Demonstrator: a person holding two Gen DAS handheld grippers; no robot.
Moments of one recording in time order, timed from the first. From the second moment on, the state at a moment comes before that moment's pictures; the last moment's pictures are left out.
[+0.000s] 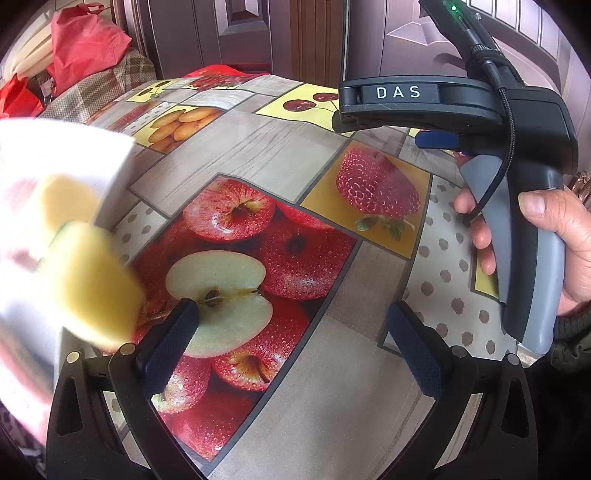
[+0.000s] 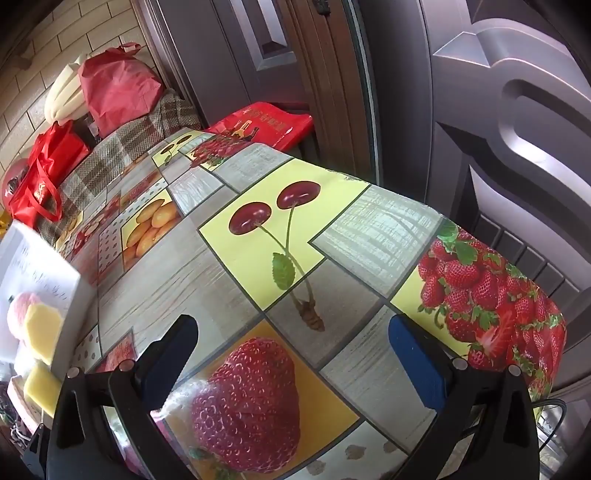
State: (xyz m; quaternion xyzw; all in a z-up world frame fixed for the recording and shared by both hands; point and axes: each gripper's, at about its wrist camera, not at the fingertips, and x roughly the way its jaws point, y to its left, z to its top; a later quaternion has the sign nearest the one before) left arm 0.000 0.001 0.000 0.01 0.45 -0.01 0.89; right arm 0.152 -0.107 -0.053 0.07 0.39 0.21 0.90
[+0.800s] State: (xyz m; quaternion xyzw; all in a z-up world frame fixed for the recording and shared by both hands) left arm 0.000 0.001 0.000 0.02 0.45 -0.01 0.89; right arm 0.153 -0.102 -0.055 0.05 0.39 0.22 0.89
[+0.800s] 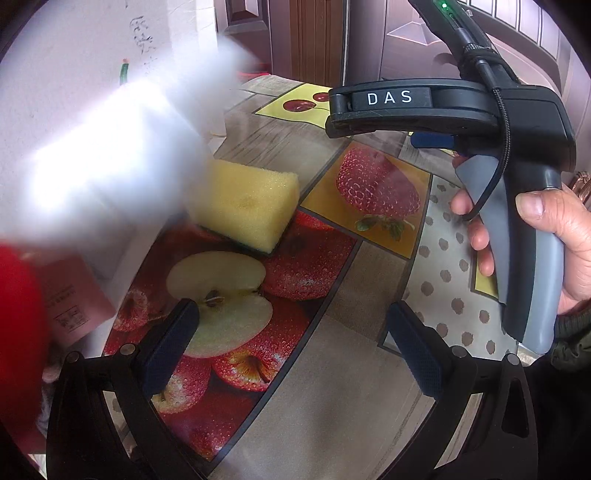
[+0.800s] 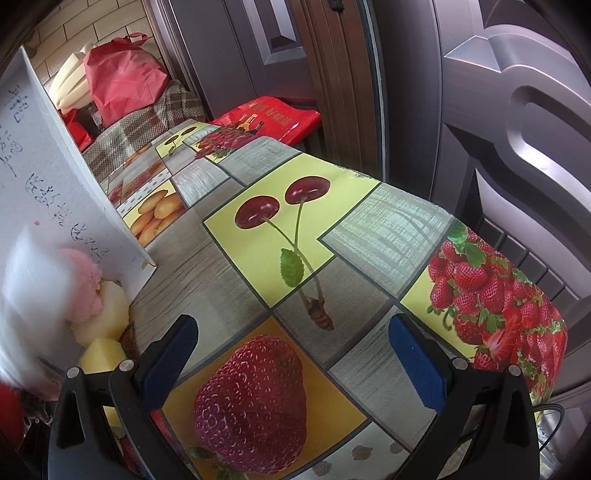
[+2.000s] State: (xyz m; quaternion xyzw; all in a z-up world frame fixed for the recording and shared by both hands) left arm -0.002 0.000 -0.001 0.01 0.45 -0.01 0.89; right arm 0.152 -0.097 -0.053 0.04 0.39 0.23 0.89
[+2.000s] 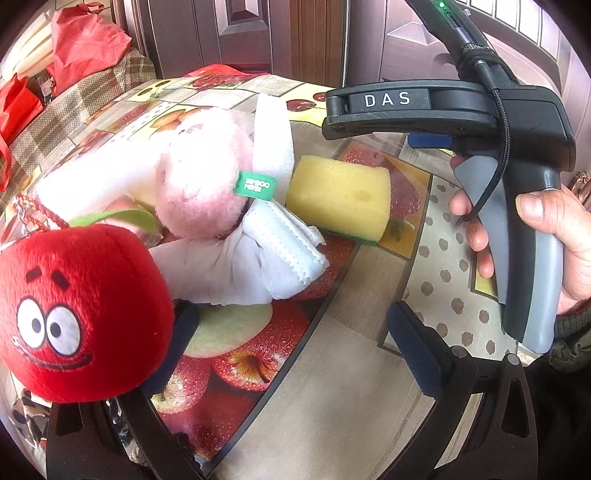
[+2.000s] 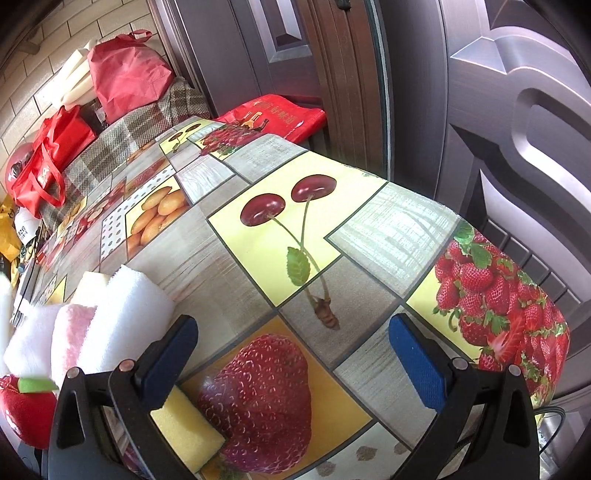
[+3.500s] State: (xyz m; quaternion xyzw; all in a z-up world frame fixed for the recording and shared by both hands) left arm -0.019 -0.005 0.028 -0.02 0.39 -0.03 0.92; right arm 0.153 -0.097 -0.053 0.04 0.39 0.23 0.89
